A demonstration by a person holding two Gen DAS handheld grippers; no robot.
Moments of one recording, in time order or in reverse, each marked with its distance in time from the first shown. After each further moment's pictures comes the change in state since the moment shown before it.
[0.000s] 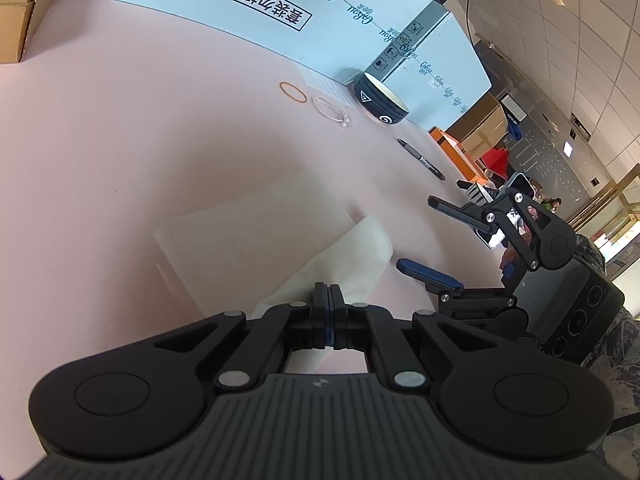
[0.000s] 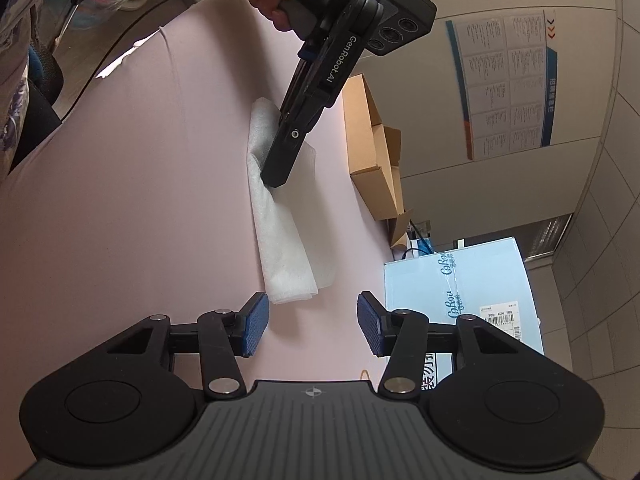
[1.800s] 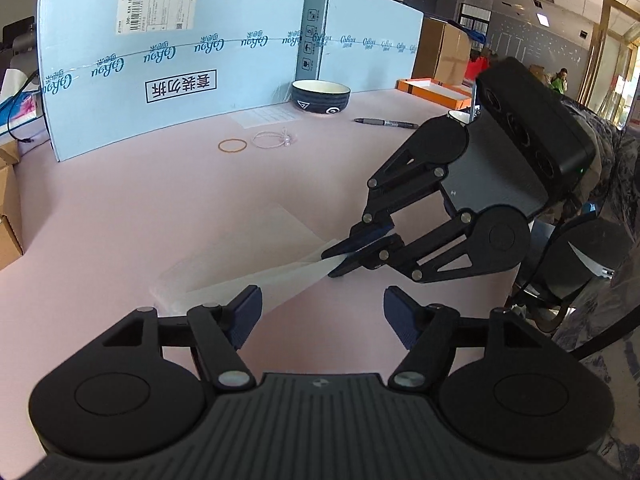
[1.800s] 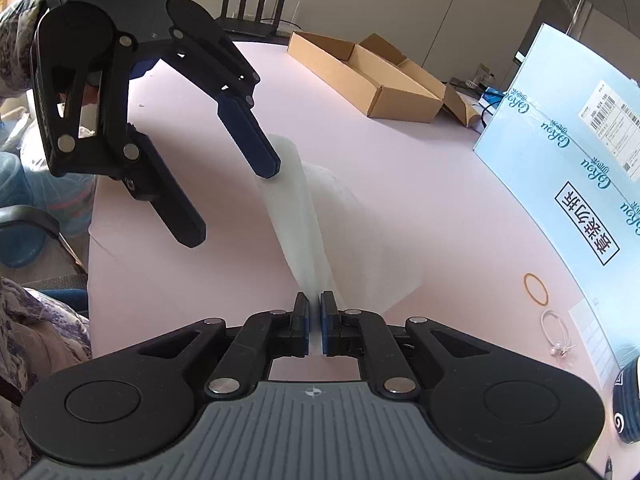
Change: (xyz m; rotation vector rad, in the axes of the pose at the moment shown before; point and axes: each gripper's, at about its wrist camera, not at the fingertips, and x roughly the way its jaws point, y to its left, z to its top) left arm -0.020 -0.093 -0.021 0.544 -0.013 0.207; right arm 0.029 -0.071 0.012 0.881 0.102 0.457
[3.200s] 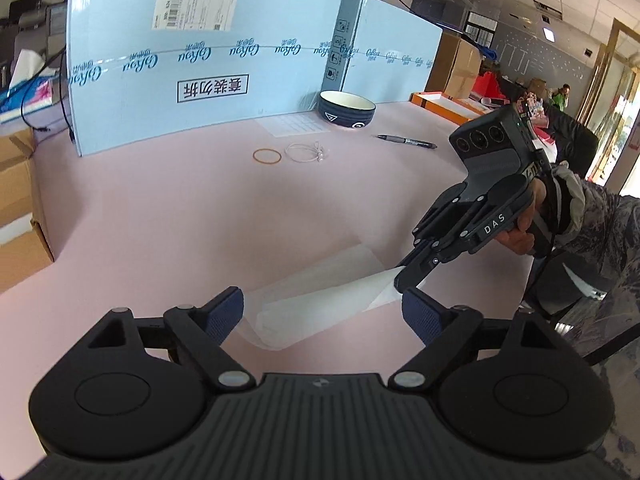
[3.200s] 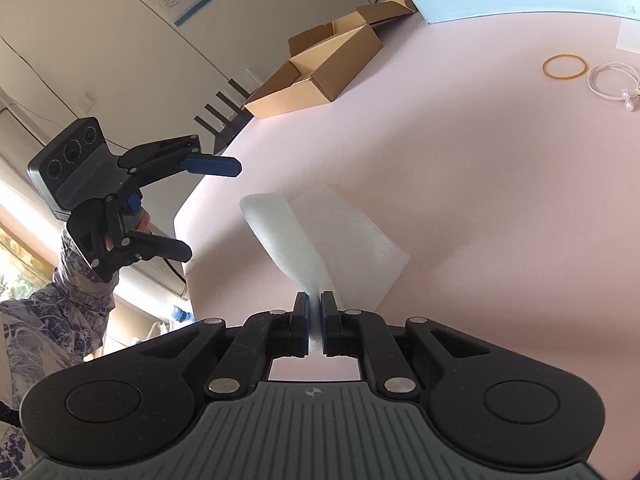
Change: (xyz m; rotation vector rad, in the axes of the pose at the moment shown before) left arm -0.022 0.039 0.021 0.047 0.018 -0.017; right arm 0.006 -0.109 -0.036 0.778 -0.058 0.483
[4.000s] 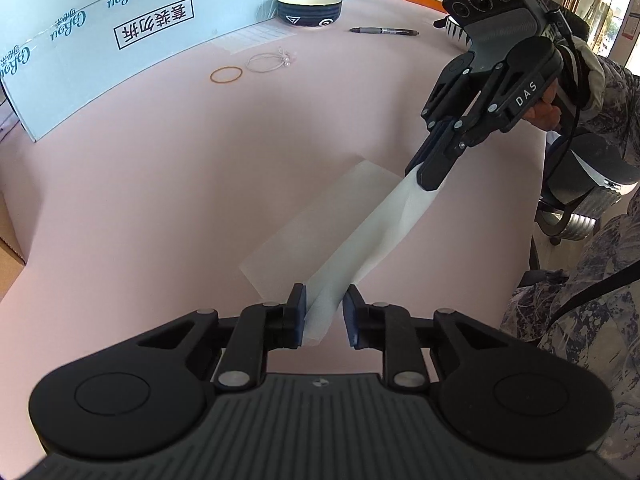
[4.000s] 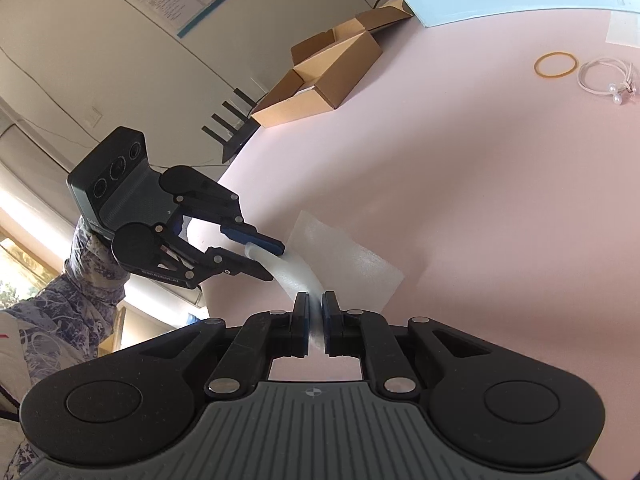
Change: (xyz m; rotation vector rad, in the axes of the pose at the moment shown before) left arm 0.047 0.005 -0.006 0.010 0.302 -0.039; right arm -0.003 -0.011 -0.010 0.084 -0.051 0.038
